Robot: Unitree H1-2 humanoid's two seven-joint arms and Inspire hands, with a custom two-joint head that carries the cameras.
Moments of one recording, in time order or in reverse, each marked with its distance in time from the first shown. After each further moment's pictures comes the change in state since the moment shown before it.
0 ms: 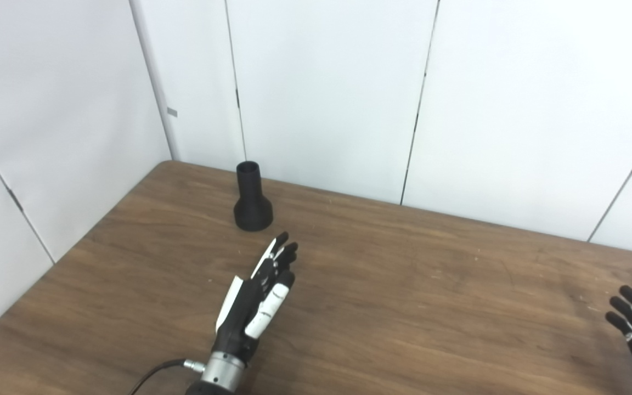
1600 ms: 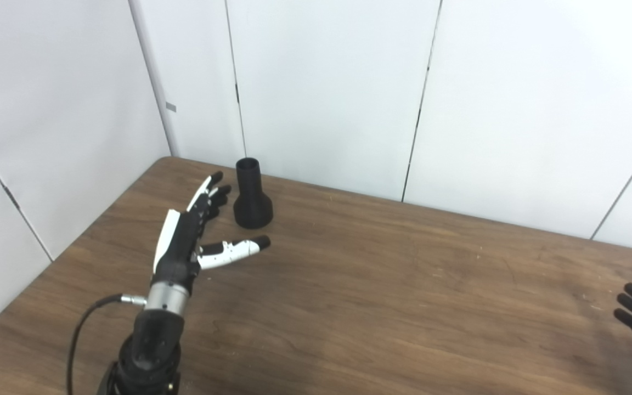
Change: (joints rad) left arm -0.174 0.170 0.207 -0.232 0.169 0.521 0.039; right arm 0.001 0.007 0.000 -0.011 -0.066 -0.046 -0.032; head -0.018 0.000
